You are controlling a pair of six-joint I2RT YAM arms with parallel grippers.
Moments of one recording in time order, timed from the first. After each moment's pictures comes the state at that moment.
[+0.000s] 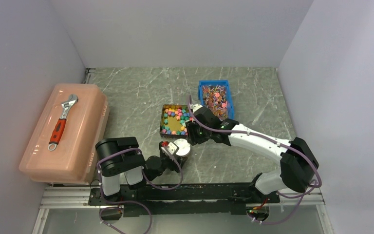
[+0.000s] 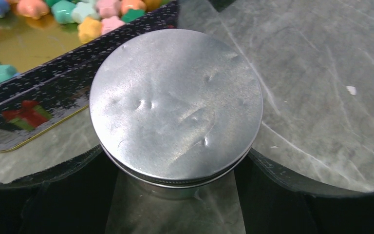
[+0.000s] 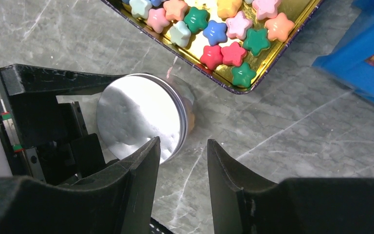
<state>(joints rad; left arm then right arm) -1.14 1.85 0.13 1.50 -0.37 -0.17 0.84 1.43 0.96 -0.40 -0.01 0.41</state>
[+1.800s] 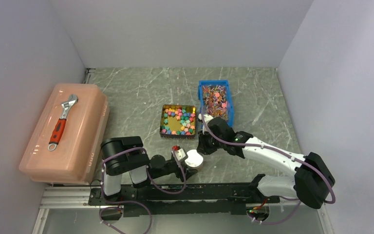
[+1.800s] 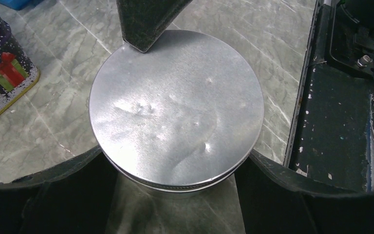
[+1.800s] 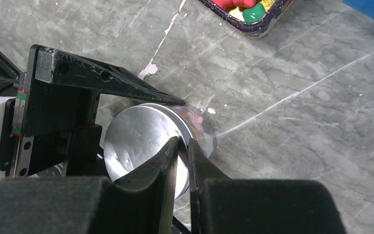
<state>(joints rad) -1.14 1.90 0.20 1.52 0.04 -0.16 0.80 1.21 0.69 -0.30 -0.17 0.38</state>
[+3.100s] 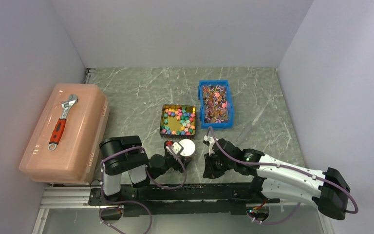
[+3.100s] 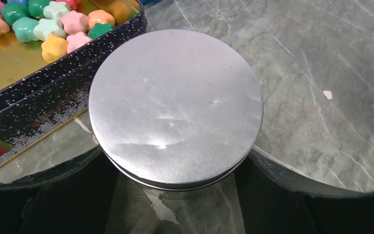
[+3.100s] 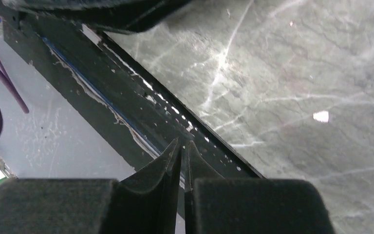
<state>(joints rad) -1.13 1.89 0.19 1.50 -0.26 -0.16 1.01 0.91 0.49 -0.46 -0.20 0.63</state>
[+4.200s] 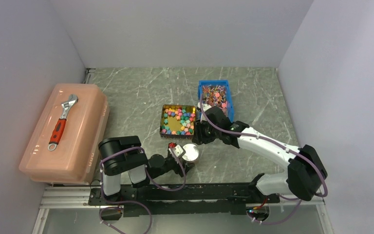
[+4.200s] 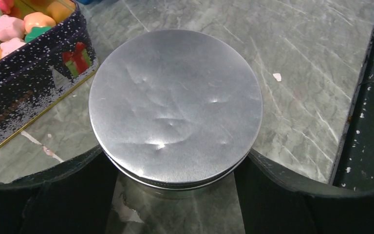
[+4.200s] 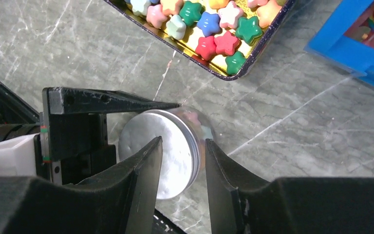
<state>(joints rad) -1.13 1.87 0.19 1.50 -0.11 -0.16 0.75 1.29 0.84 -0.35 -0.13 0.44</state>
